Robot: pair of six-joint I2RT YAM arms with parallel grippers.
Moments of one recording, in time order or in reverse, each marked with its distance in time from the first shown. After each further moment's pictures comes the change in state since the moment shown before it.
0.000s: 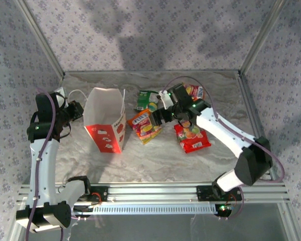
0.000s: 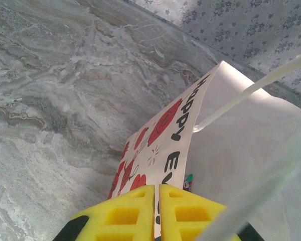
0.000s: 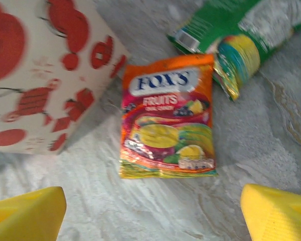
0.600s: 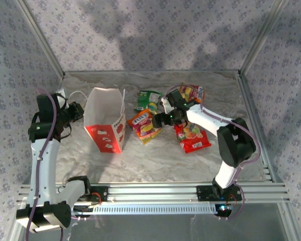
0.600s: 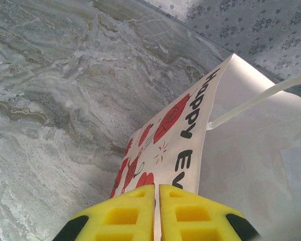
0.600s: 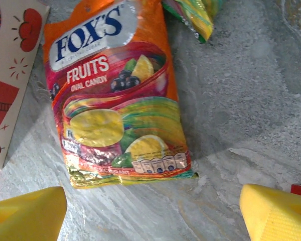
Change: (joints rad) left arm 0.000 0.000 -0.027 0.007 -0.007 -0.003; right arm -0.084 0.224 -0.062 0.089 -0.075 0.101
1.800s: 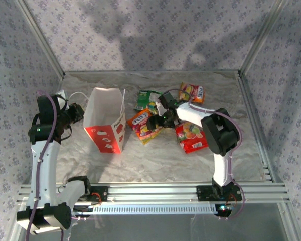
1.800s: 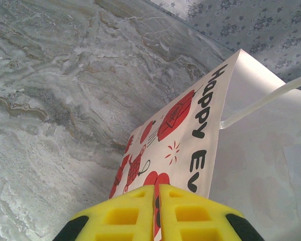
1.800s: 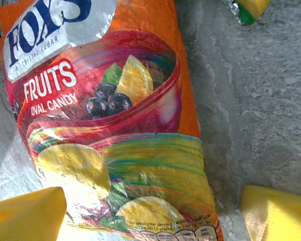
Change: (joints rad) left arm 0.000 -0.020 -0.015 0.000 0.000 -0.005; right arm 0.032 0.223 0.102 0.024 -0.078 0.060
